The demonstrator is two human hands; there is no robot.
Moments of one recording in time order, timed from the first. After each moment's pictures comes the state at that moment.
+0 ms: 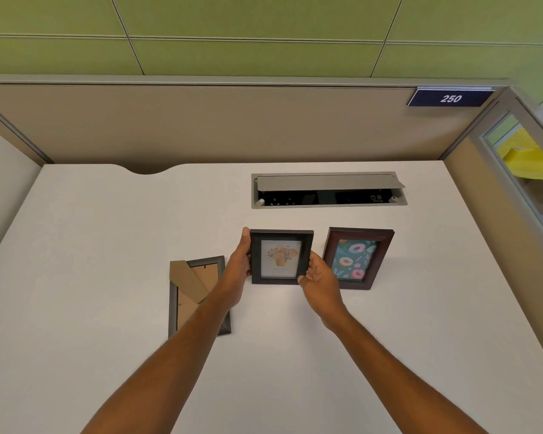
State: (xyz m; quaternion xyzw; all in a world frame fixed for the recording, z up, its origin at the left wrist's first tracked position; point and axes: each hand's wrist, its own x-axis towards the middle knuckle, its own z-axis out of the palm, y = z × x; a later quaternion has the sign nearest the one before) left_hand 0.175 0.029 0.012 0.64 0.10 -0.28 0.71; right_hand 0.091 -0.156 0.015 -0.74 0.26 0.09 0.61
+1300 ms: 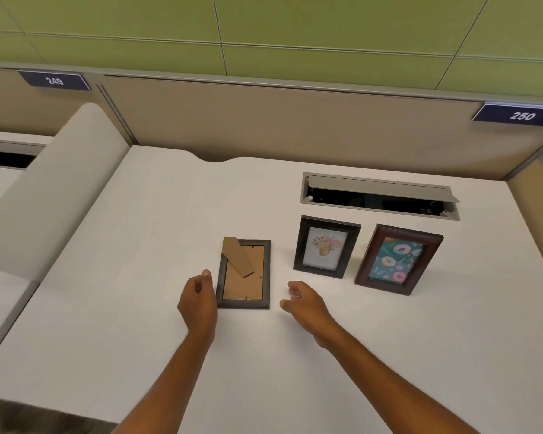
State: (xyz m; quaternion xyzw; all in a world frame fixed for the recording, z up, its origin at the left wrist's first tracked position) left_hand 0.053 0.178 -0.005 0.73 0.39 0.07 0.56; right_hand 0.049 -0.056 0.008 -0.78 0.19 0.29 0.52
